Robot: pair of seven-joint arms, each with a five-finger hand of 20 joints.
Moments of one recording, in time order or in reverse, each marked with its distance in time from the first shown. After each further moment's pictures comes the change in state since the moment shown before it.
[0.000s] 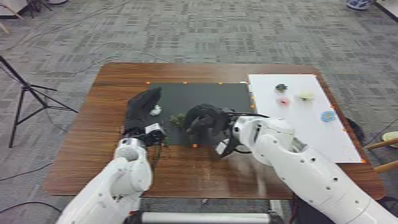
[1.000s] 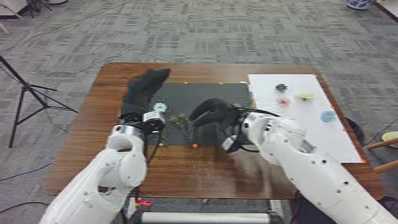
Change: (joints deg) left arm 1.3 4.1 -4.2 -12.5 3.1 -6.0 -4.3; right arm -4.5 0.7 6.8 -2.7 3.0 1.9 3.5
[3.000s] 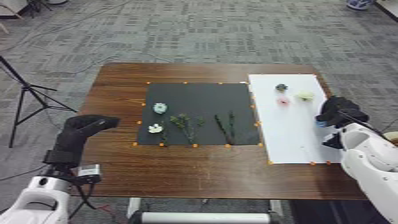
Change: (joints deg) left arm 40.0 5.8 -33.8 -13.2 18.5 -9.1 -2.4; right arm -15.2 16.4 21.4 12.5 -14.9 23.6 12.0
